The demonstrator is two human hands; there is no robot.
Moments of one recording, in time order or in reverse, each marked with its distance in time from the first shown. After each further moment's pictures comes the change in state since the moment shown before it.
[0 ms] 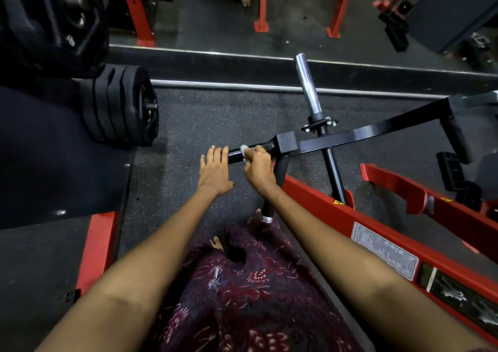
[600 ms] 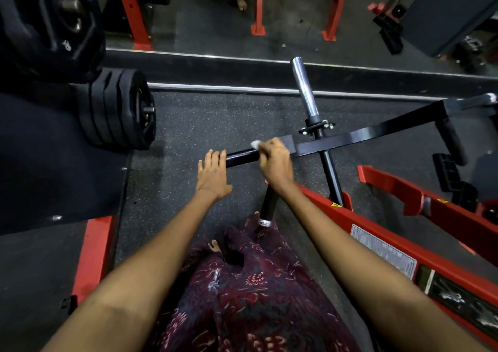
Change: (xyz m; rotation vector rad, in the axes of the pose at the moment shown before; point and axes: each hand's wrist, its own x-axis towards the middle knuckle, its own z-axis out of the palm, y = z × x) left_hand -0.001 0.002 0.000 0.024 -0.007 -0.006; right_hand 0.007 0.017 -0.038 -0.067 0.184 -0.077
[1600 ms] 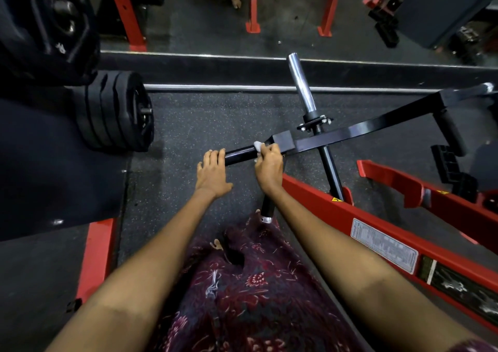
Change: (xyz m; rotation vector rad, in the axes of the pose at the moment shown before) left_hand 0.000 -0.003 0.000 -0.059 0.012 0.015; right_hand -0.010 0.004 0.035 0.040 0.037 0.266
